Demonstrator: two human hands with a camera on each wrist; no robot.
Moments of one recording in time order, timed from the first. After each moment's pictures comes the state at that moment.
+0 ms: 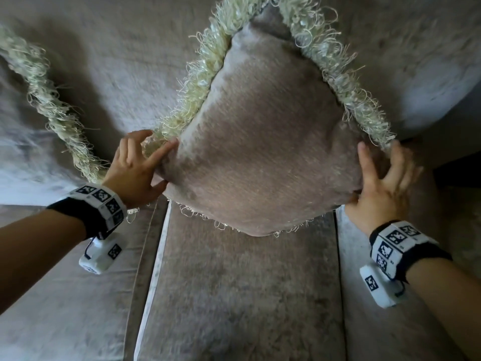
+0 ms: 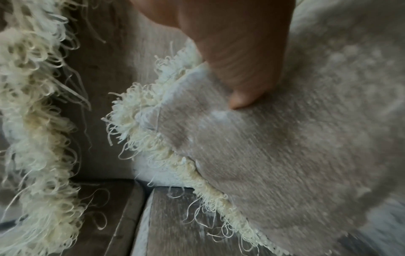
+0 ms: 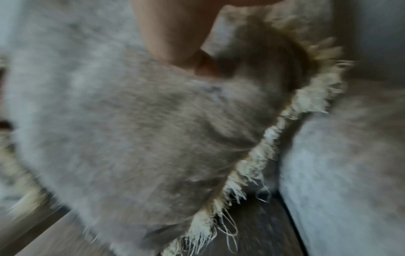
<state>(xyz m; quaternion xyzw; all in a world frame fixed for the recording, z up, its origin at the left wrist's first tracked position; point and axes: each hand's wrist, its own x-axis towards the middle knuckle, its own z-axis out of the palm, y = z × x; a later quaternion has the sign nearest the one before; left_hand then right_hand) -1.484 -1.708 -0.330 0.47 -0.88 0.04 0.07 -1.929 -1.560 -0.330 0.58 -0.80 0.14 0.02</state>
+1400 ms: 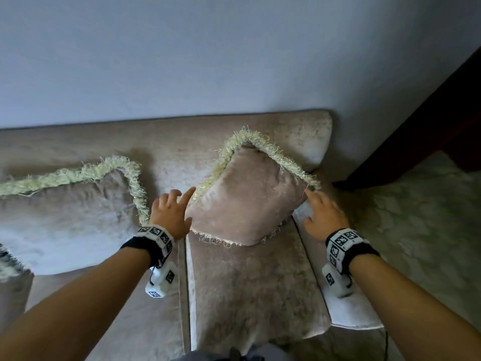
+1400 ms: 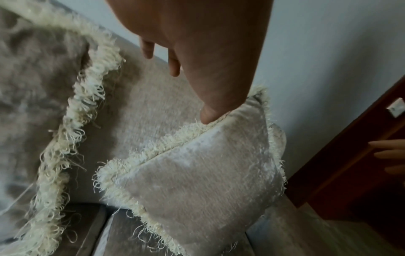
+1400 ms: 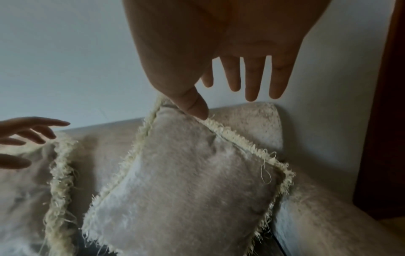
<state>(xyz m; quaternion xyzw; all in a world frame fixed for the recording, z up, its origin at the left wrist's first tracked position) -1.439 -1.639 -0.124 0.49 -0.87 -0.03 -0.05 -1.776 -1.451 -0.068 0.47 -0.87 0.01 -0.15</state>
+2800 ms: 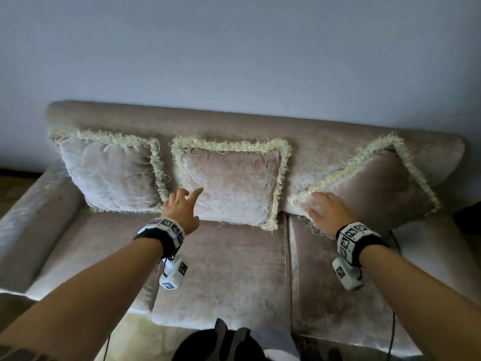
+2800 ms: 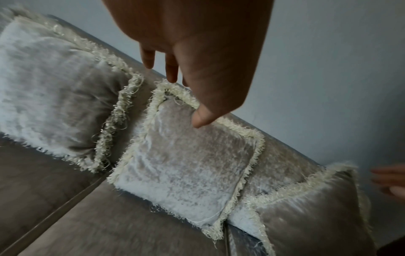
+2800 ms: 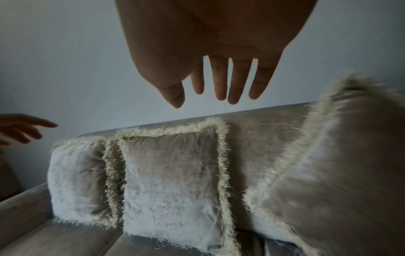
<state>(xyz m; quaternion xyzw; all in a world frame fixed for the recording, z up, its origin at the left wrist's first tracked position) -0.980 -1.574 -0.065 0.64 -0.77 -0.07 -0.03 -1.372 -1.498 -0.043 0.63 -0.76 0.07 -0.14</state>
